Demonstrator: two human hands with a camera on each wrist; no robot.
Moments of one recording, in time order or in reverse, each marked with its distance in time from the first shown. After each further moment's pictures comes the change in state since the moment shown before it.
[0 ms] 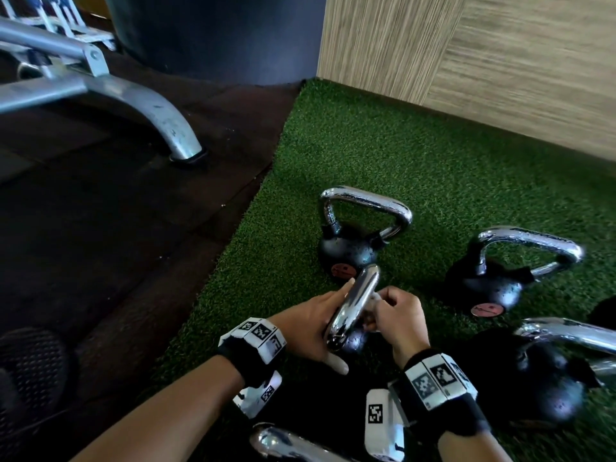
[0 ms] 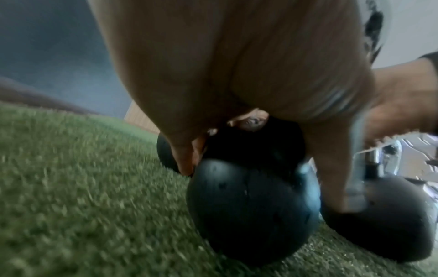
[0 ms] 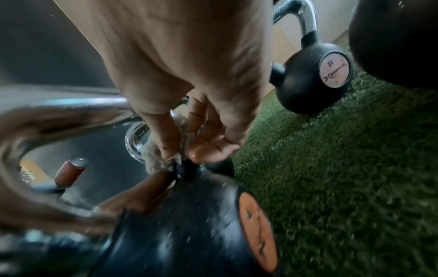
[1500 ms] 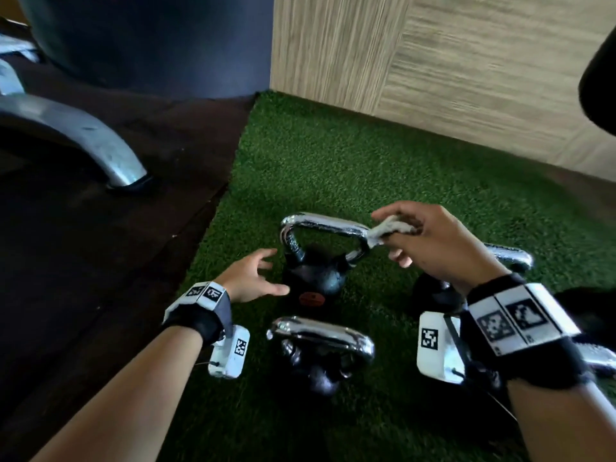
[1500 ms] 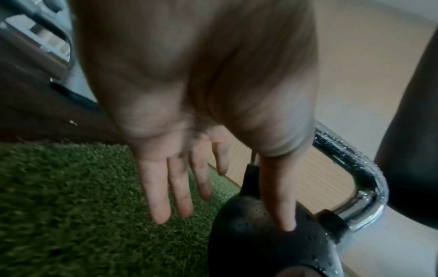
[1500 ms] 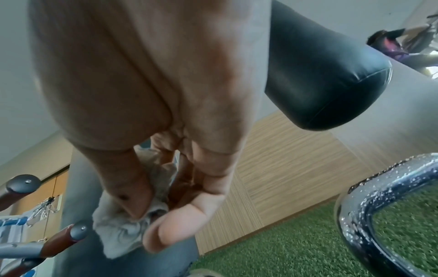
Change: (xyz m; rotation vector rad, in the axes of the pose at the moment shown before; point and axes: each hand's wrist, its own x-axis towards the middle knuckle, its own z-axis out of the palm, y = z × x) left_hand 0.057 -0.068 -0.104 -0.306 0.207 -0.510; right_hand 0.039 -0.148 -0.105 -0.260 -0.169 -0.480
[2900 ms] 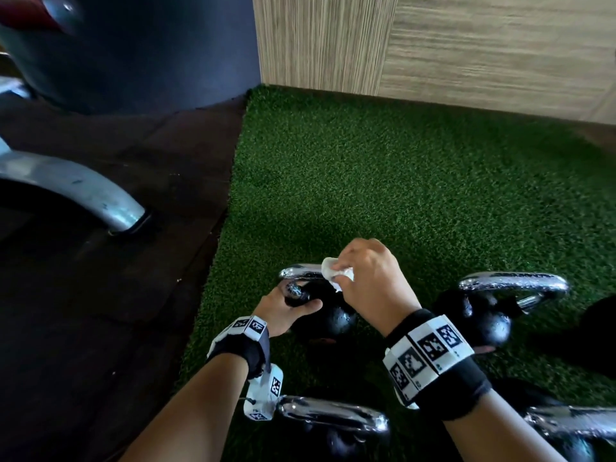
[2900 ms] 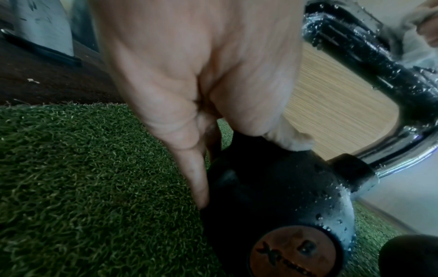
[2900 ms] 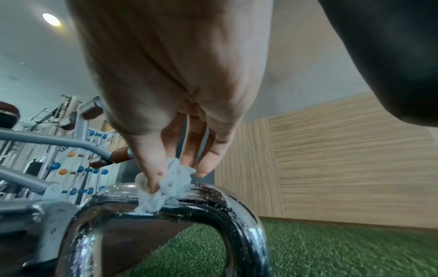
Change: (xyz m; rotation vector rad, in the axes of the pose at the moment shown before) left_hand 0.054 0.026 0.017 -0.023 0.025 -0.130; right_hand 0.071 0.003 0.062 -0.399 0.045 -0.101
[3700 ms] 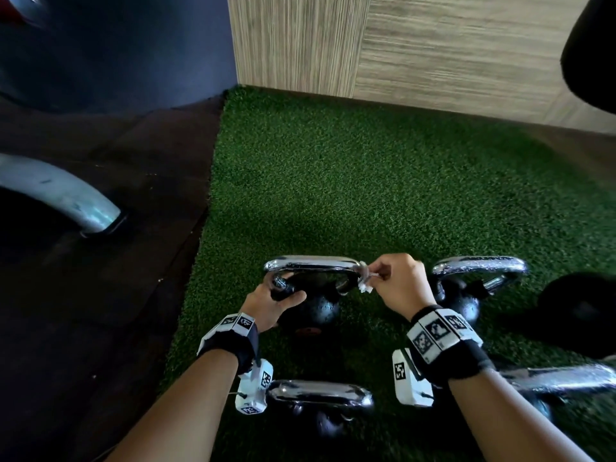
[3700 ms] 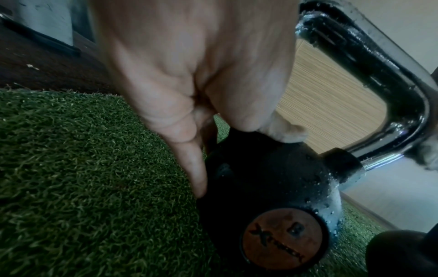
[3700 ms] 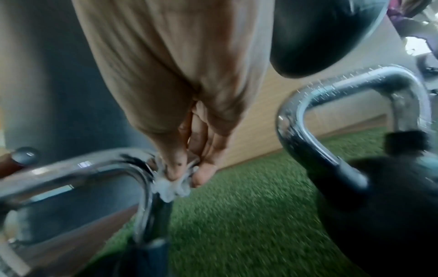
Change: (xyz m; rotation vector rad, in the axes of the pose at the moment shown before) left_hand -0.007 0.001 0.006 -0.092 0.038 0.022; right_hand -0.029 0.079 0.001 0.149 0.121 0.352
